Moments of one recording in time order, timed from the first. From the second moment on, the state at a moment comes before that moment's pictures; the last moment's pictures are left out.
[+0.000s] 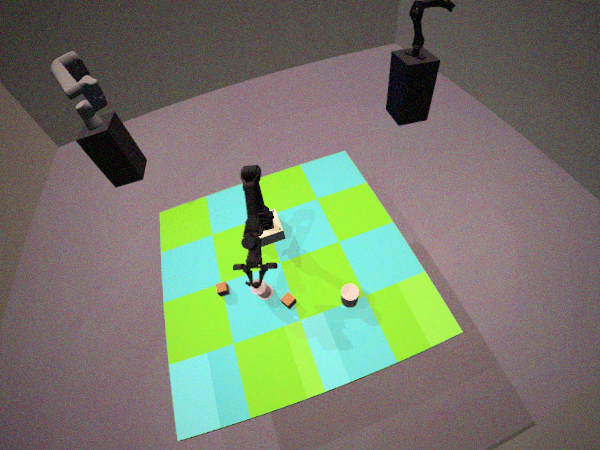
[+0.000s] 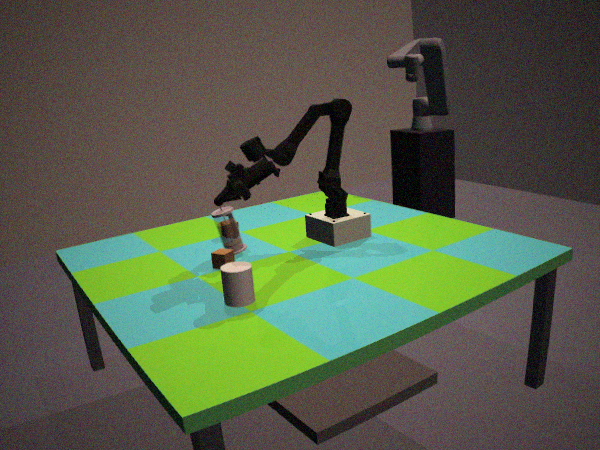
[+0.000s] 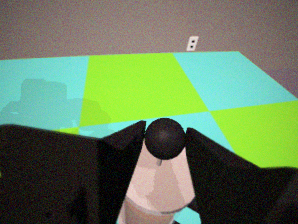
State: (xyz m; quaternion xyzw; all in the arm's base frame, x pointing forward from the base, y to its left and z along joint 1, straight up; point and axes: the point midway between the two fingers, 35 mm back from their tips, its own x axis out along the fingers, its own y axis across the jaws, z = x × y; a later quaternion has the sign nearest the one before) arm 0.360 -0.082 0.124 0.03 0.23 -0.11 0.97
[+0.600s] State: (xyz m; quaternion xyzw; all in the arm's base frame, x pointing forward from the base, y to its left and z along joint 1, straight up) arm 0.363 -0.083 0.123 0.03 0.24 -0.11 0.97
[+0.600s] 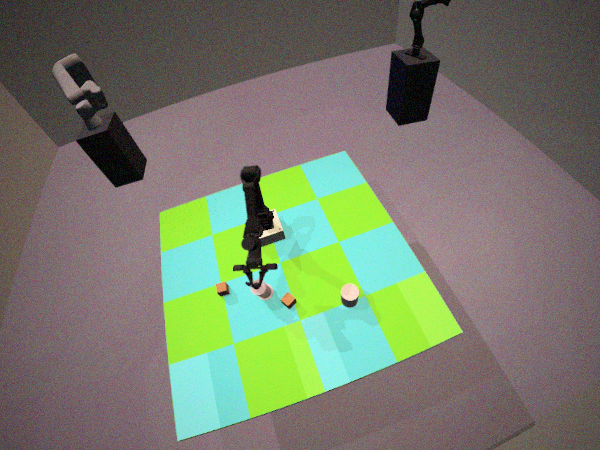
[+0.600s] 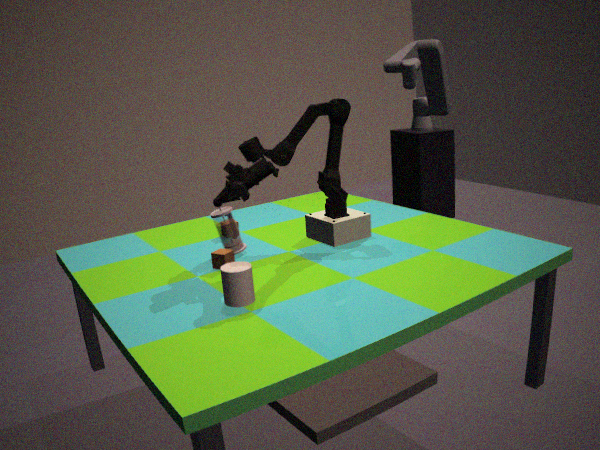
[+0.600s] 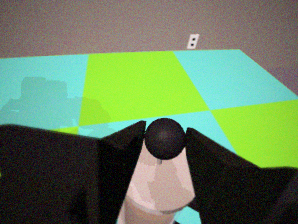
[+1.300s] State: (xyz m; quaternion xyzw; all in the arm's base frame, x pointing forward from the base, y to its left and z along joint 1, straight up) arm 0.364 -0.083 0.123 0.03 0.24 -0.11 0.97
